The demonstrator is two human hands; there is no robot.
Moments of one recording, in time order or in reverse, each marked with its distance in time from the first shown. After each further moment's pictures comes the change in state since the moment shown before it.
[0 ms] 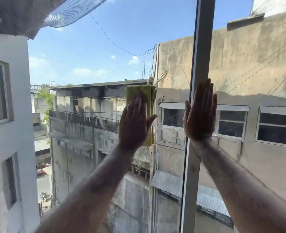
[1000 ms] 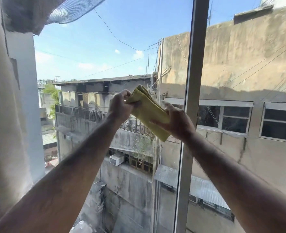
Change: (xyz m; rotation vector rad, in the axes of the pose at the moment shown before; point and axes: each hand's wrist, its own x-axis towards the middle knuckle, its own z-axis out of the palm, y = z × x) left_hand 0.038 -0.036 -0.078 -0.705 -0.265 -0.566; right_hand -0.006 -0.046 -0.073 0.594 -0.646 -0.101
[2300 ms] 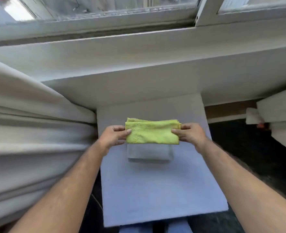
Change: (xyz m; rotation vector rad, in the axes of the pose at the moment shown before) left_hand -0.800 -0.425 0.060 -0.161 -0.956 -1.606; right_hand -0.815 0.036 0.325 0.625 -0.733 1.847
